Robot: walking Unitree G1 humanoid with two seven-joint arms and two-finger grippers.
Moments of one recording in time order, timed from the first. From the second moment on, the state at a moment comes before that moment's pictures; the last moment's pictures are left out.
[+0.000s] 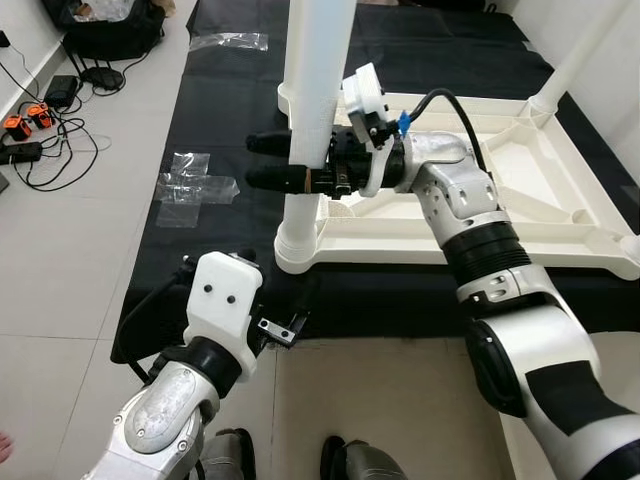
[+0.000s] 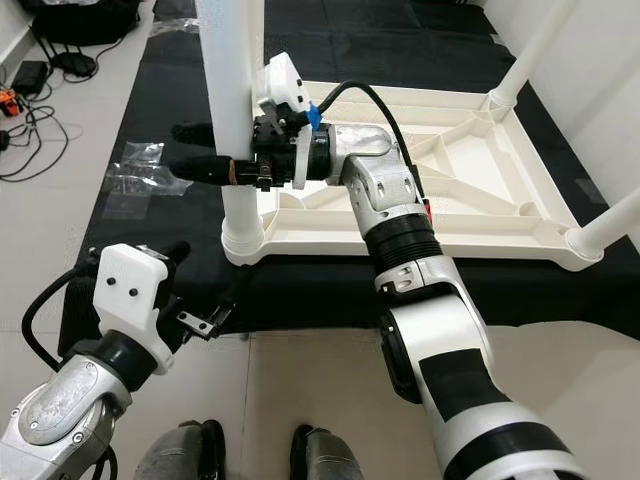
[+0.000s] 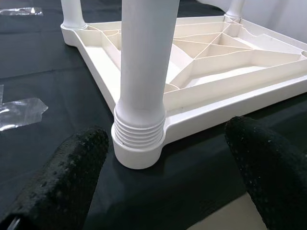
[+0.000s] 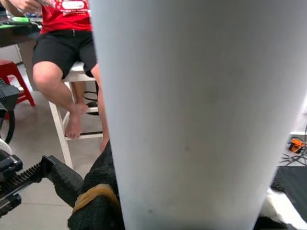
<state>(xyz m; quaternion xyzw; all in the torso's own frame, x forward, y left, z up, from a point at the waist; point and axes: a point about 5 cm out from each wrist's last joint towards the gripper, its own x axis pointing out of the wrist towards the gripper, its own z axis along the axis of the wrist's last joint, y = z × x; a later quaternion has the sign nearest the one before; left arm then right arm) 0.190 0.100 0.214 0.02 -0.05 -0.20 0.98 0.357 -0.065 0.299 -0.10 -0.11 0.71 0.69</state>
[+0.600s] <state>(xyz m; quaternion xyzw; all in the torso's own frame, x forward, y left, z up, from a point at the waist) 0.190 0.100 0.218 0.02 -0.05 -0.19 0.98 0.363 -0.054 0.287 -0.05 -0.12 0.60 0.79</state>
